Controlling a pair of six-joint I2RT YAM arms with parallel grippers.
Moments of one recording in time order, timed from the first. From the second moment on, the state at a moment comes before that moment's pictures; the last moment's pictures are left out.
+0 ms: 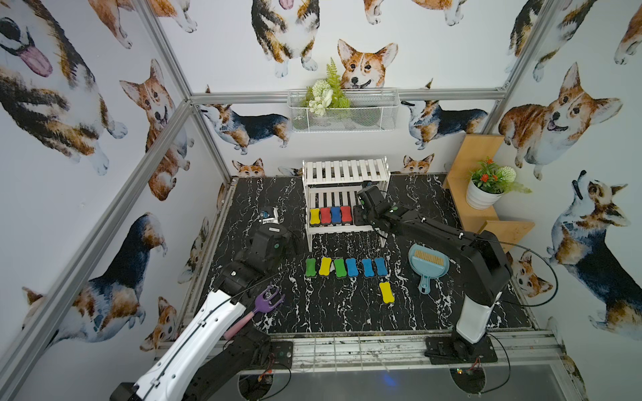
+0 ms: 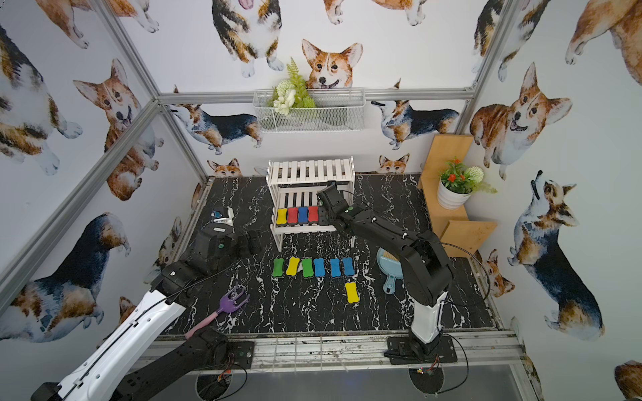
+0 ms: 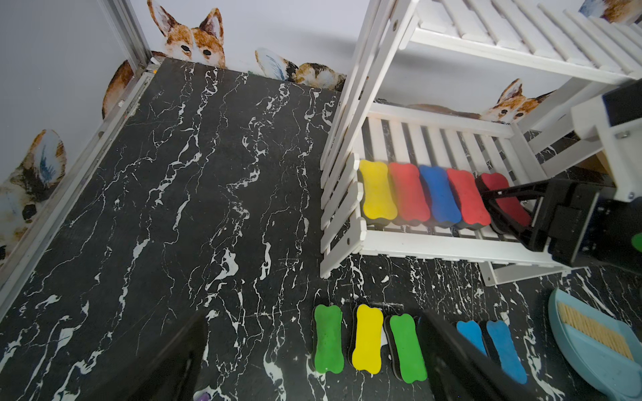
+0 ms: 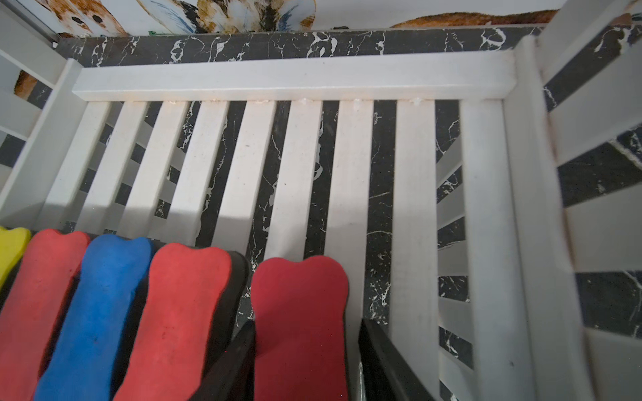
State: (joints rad) left arm -0.49 0.86 0.92 -0.68 -0.36 -0.47; right arm 0.63 1.82 1.44 -0.42 0.24 0.45
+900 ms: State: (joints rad) left arm -0.48 0.88 0.92 -0.66 -0.34 -0.47; right arm 0.90 1.27 0.80 -0.45 0.20 0.85
